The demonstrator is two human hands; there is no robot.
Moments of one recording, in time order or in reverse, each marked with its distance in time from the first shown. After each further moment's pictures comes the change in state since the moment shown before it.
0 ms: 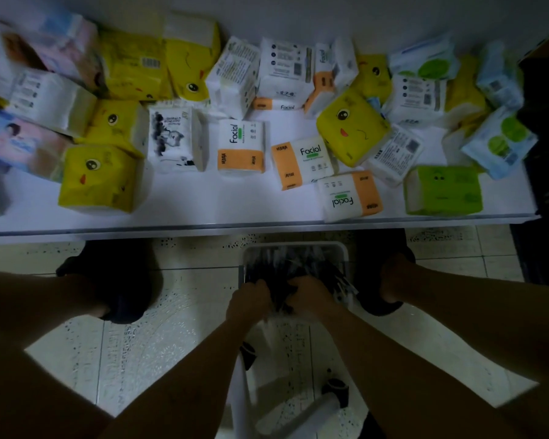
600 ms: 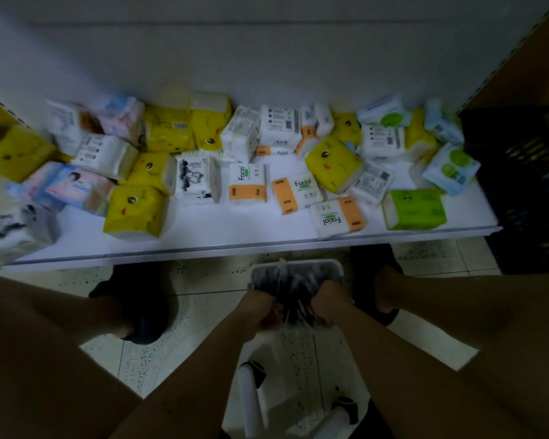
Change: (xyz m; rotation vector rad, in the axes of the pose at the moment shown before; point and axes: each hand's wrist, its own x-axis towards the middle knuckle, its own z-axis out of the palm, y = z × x) left_hand -0.073 0.013 -0.039 -0.764 -0.205 0.026; right_hand -0.064 -0.015 -0.044 -0.011 0.134 0.155
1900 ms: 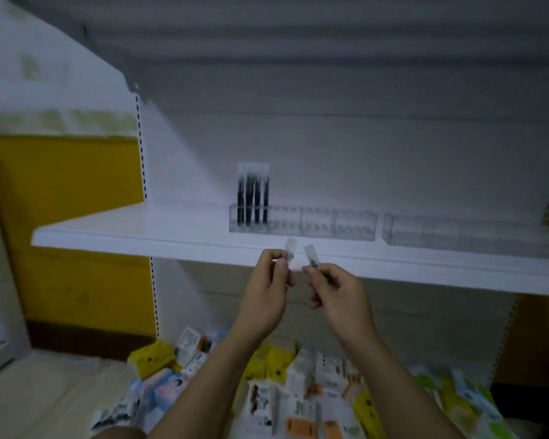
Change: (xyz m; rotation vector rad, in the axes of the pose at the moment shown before) left_hand -0.339 0.223 -0.077 0.074 0.398 1.646; right_hand -0.343 -0.224 -0.193 0.808 0.608 -1.334
